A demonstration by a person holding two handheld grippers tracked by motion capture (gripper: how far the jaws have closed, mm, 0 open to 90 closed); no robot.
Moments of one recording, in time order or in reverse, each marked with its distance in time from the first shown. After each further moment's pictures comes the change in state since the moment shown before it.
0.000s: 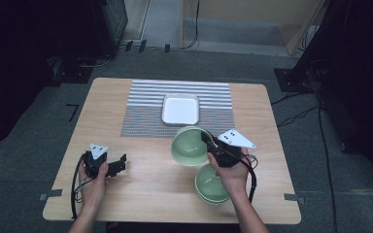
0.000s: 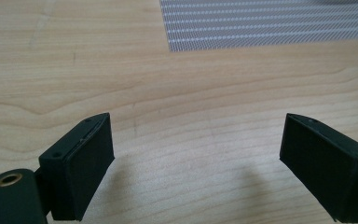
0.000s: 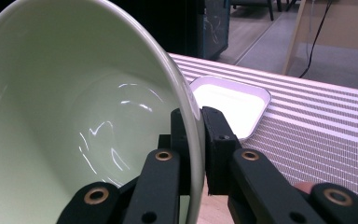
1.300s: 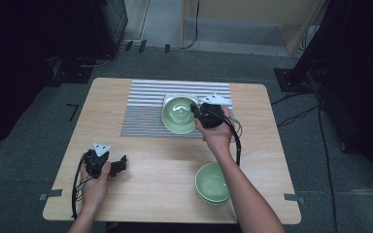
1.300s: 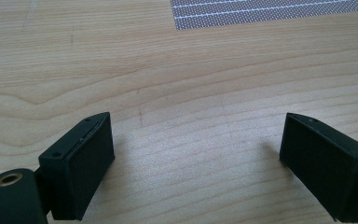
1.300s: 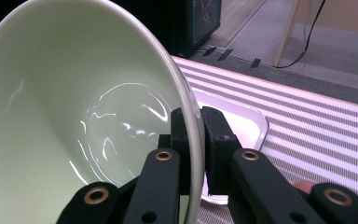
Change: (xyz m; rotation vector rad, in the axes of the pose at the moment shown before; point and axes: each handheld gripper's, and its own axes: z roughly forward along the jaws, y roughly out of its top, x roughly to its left) left arm 0.001 0.002 0.007 0.071 0.030 0.028; right arm -0.027 0.053 0.107 0.116 -0.048 -0.004
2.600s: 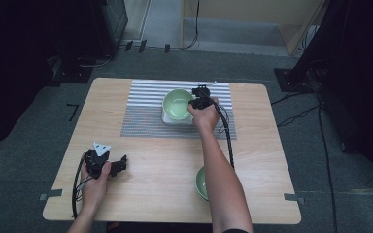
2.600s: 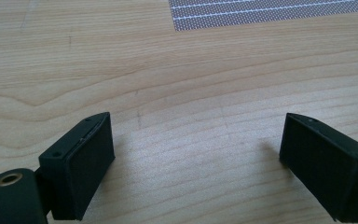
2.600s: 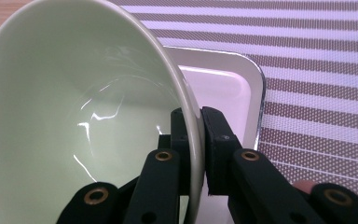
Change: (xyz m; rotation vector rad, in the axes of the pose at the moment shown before) left arm 0.000 0.001 0.001 0.000 -0.002 0.002; right arm -0.036 0.003 0.114 0.343 -0.143 0.296
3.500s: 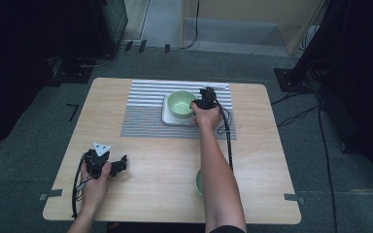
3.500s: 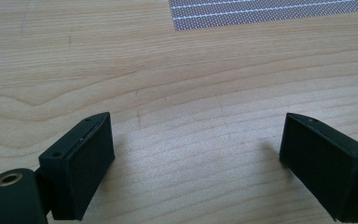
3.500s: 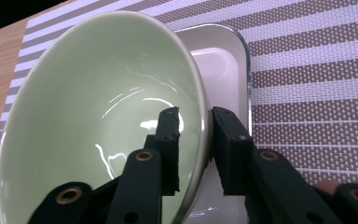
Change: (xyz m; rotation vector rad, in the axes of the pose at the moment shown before) left arm 0.000 0.000 0.000 -0.001 0.001 0.000; right arm -0.028 -0.004 0.020 0.060 0.082 0.275
